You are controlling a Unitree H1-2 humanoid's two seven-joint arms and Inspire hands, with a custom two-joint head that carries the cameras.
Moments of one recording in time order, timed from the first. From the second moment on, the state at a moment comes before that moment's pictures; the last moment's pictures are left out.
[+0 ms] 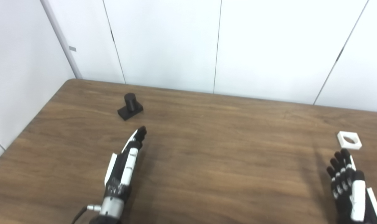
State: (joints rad) left arm 0.16 0.07 0.11 -0.15 -0.08 -0.13 -0.06; right arm 0.13 -0.13 -0.12 -0.14 0.21 -0.06 0.11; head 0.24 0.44
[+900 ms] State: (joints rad) left arm 0.16 0.07 0.10 -0.15 0.04 -0.14 -0.02; right arm 0.12 -0.14 -0.12 -0.12 0.21 -0.09 0.12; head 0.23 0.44
